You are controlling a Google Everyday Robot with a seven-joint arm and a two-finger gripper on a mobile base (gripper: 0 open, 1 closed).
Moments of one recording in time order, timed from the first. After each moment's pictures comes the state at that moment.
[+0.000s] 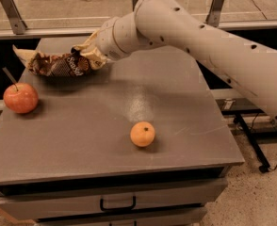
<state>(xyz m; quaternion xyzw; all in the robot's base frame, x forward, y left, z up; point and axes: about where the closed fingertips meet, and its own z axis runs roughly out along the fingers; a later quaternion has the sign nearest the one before) 0.656 0.136 0.928 -0.64 0.57 0.10 0.50</state>
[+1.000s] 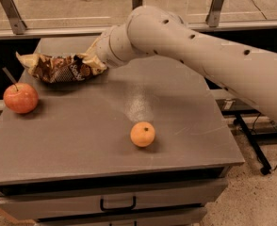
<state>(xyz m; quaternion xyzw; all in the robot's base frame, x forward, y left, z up) 0.657 0.134 0.905 -0.62 0.61 0.07 0.49</state>
